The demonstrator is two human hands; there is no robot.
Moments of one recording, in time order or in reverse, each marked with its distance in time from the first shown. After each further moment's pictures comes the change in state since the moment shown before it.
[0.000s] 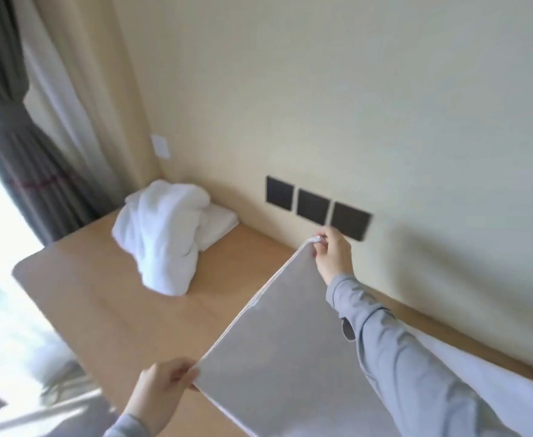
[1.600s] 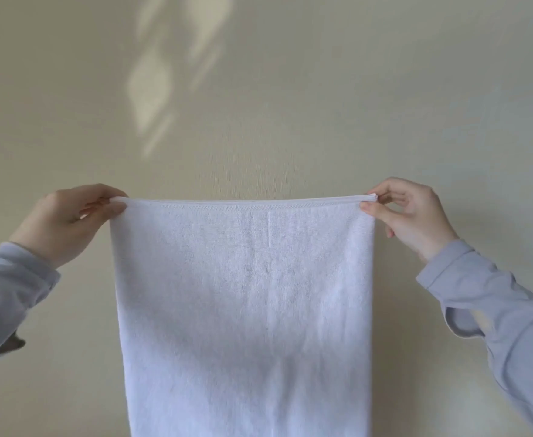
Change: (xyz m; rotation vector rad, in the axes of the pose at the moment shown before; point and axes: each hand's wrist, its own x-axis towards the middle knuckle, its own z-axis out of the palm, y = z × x) left_hand 0.179 0.410 -0.328 0.004 0.514 1.453; right_hand 0.000 -0.297 -0.371 -0.065 0.655 -0.509
